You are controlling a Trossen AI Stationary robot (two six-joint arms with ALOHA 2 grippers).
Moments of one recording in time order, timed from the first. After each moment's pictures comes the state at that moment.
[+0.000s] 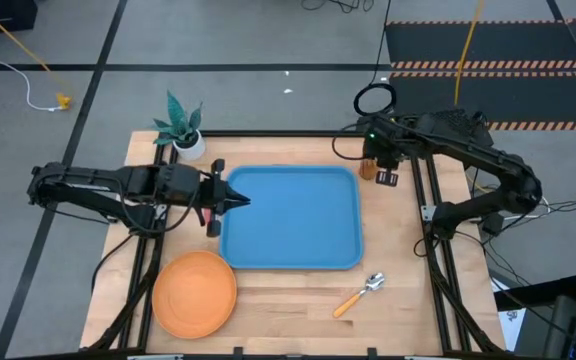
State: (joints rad) left arm -0.07 1.00 0.98 -0.43 -0.11 0.09; right arm -0.50 1.31 1.29 -1.28 0.25 -0.35
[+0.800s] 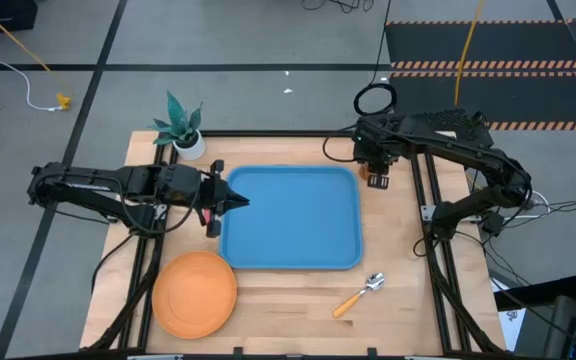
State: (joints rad) left arm -0.07 1.00 0.98 -0.45 -0.11 0.04; right arm -0.53 1.40 1.20 -1.19 0.21 -0.36
